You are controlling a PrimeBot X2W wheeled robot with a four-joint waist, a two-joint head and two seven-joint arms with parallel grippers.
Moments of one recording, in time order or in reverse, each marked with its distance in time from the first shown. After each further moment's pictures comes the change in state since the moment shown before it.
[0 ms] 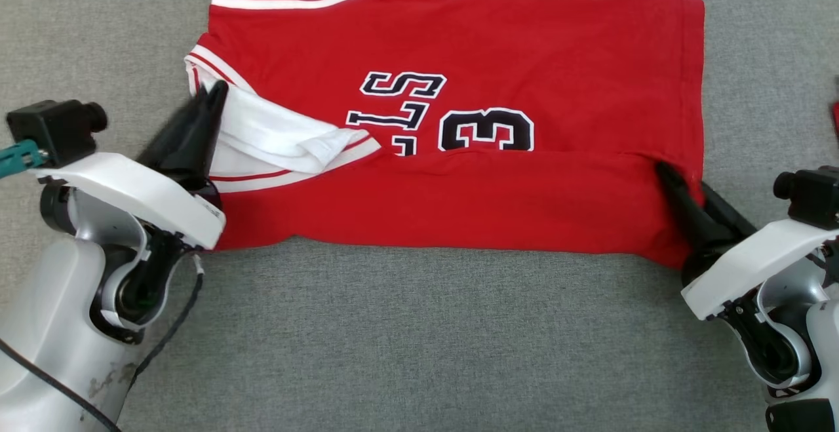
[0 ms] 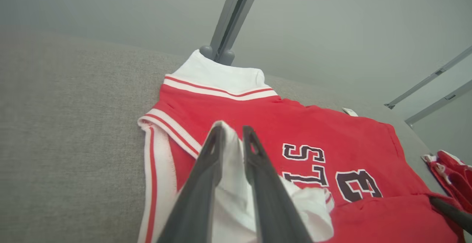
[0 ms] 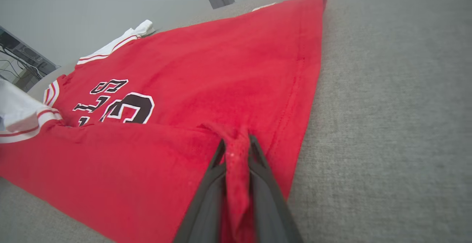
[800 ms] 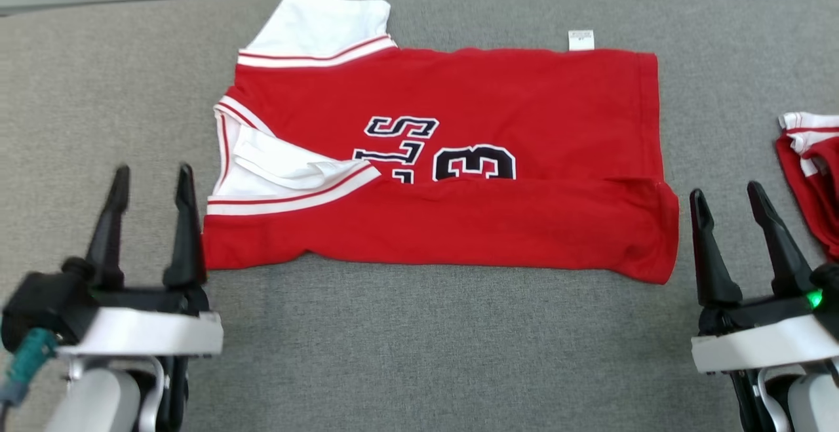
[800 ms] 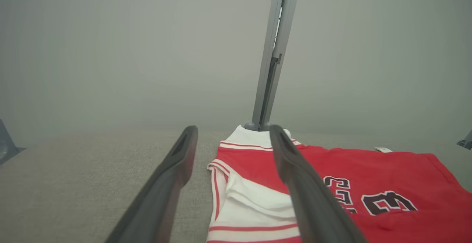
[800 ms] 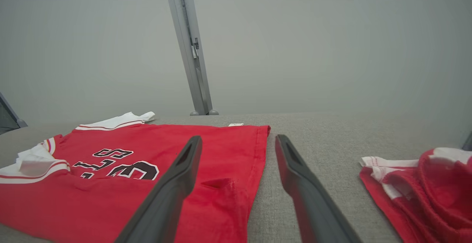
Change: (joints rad) left arm 0.339 -0.057 0.131 -0.167 0.388 0.170 -0.369; right arm 0.178 0.124 -0.124 -0.055 -0.346 0.000 -0.436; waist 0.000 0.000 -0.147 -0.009
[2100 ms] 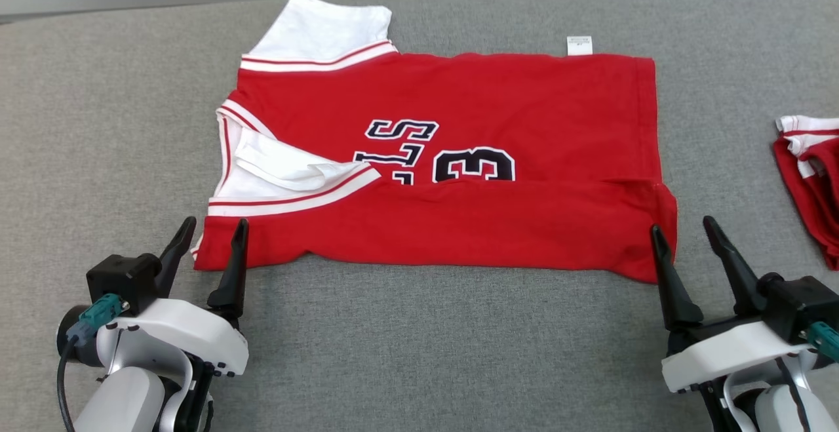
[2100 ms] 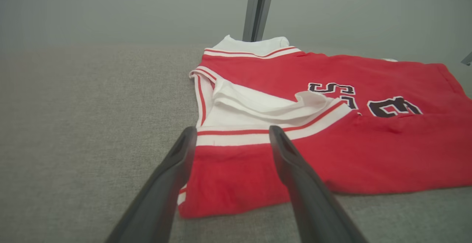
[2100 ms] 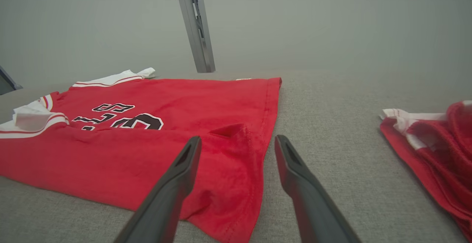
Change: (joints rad) left arm -0.038 -0.003 -0.111 0.217 -0.020 -0.083 0.168; right arm 0.020 0.035 0.025 0.078 -0.053 0.000 0.069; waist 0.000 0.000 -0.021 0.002
